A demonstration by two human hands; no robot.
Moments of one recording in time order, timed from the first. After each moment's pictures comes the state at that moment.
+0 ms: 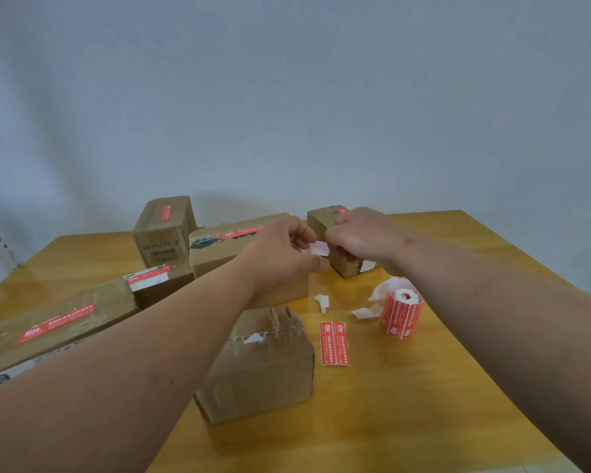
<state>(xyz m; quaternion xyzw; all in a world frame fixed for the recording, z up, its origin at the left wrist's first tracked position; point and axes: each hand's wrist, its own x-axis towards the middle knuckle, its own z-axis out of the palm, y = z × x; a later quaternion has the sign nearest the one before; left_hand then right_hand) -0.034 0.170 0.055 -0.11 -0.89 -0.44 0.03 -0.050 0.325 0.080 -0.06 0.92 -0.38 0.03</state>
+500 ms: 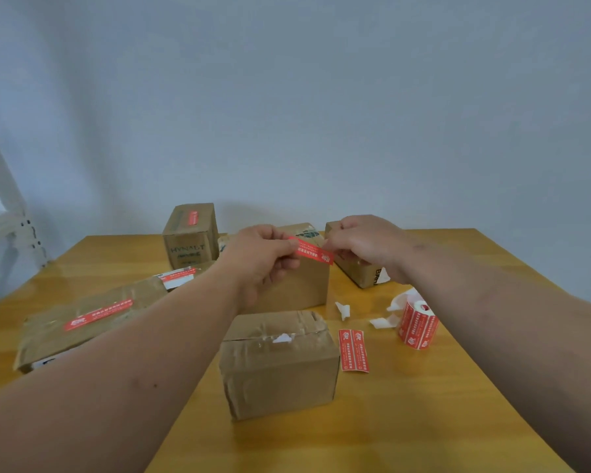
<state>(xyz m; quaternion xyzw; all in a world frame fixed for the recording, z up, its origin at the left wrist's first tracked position) -0.017 0.122 0.064 0.05 -0.73 -0.68 -0.01 -0.037 0.296 0.091 -0.10 0.91 -0.40 0.05</state>
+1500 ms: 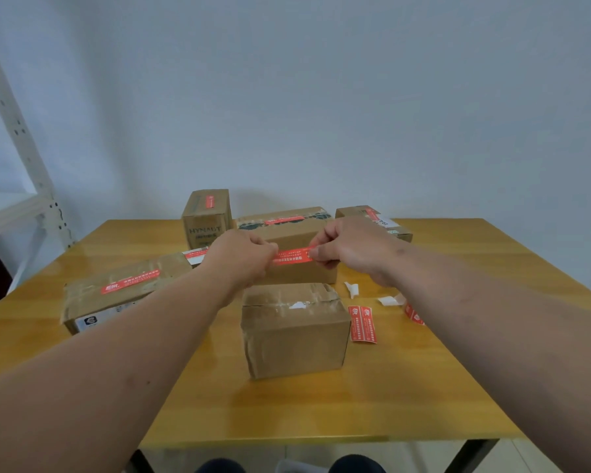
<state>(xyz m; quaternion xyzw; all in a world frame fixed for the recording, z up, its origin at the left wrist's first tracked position) 0.021 0.086 0.046 0.11 -0.87 -0.47 0.04 0.003 0.265 0.070 -0.12 0.89 -0.43 0.06</state>
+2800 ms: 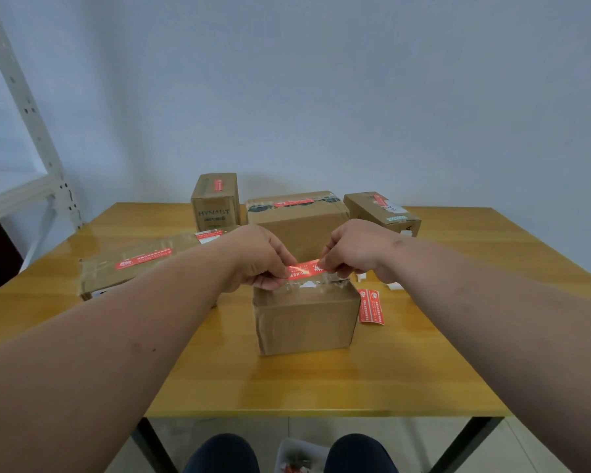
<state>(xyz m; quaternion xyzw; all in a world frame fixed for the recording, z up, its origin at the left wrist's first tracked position) 0.032 0.079 0.044 0.06 -0.85 -0.50 -0.13 0.014 0.254 0.057 -0.06 0.92 -0.35 0.15</state>
